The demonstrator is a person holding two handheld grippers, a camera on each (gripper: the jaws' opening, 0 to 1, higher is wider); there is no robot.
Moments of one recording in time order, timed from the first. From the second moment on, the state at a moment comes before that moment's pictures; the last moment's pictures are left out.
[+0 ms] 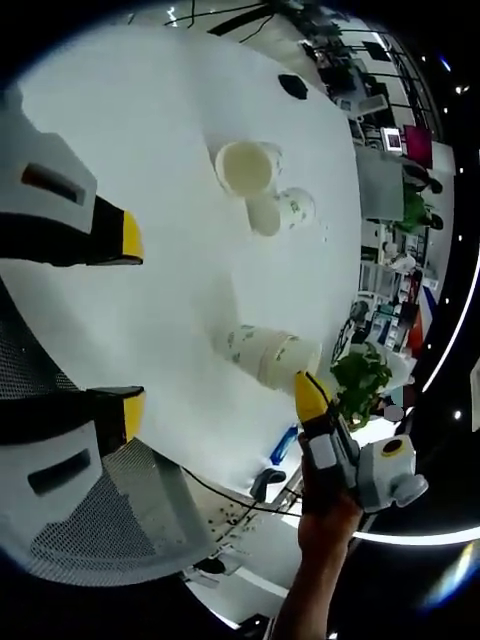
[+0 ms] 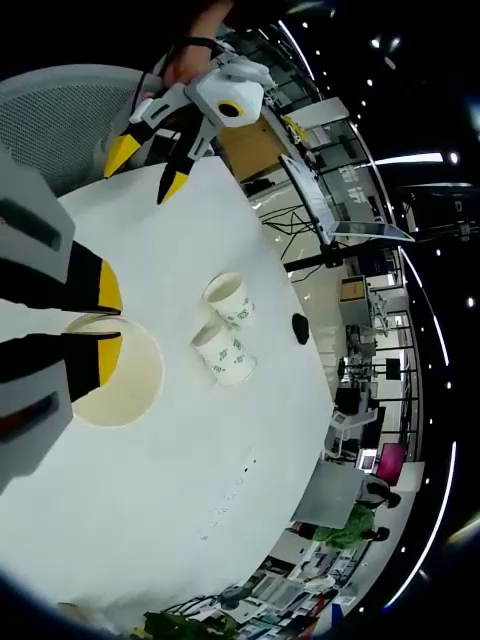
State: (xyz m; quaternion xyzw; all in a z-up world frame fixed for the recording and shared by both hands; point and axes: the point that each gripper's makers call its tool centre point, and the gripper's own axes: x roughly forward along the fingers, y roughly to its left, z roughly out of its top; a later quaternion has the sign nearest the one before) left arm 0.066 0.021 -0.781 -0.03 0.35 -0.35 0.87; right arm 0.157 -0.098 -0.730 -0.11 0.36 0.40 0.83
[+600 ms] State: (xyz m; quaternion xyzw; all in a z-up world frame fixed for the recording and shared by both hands) left arm 0.070 0.027 -0.785 -0.04 0.36 -0.33 0.87; right arm 0.144 -0.113 -0.726 -0.05 0.36 0.38 0.85
